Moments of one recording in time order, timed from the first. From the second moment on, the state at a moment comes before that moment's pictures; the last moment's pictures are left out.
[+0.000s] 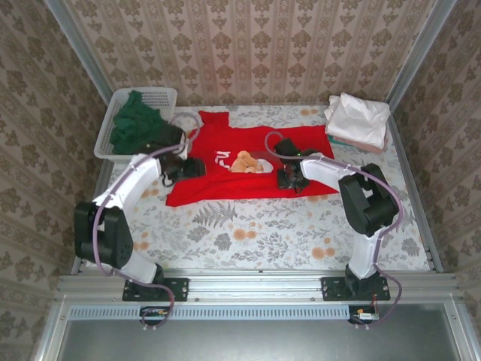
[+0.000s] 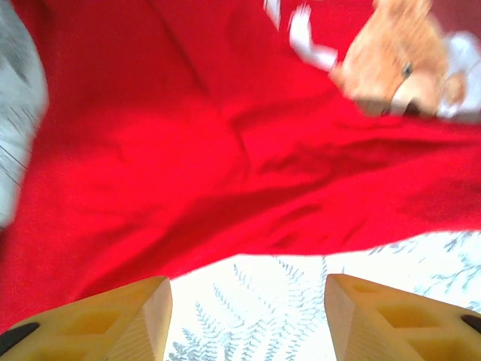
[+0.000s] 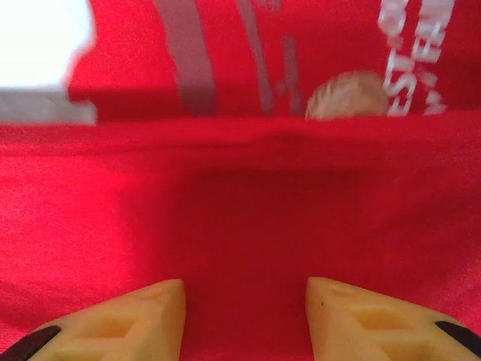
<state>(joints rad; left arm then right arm) -0.30 1.53 1.14 -0.77 0.23 -0.38 0.44 1.90 1.25 -0.65 0.14 0.41</state>
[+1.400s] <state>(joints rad) -0.19 1.37 0.94 -0.80 0.07 -0.38 0.42 1.67 1.14 -0.83 0.12 0.46</state>
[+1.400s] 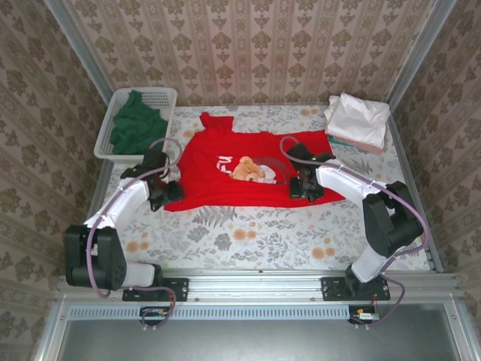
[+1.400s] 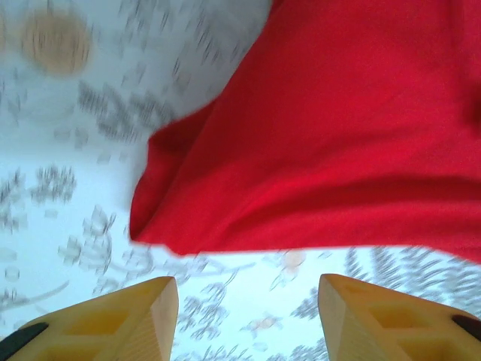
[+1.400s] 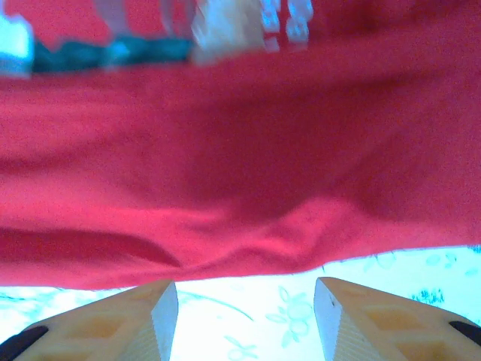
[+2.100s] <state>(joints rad) -0.35 2.10 1.59 -0.78 0.16 -0.30 0.40 2.06 1.50 -0.75 0.14 0.39</state>
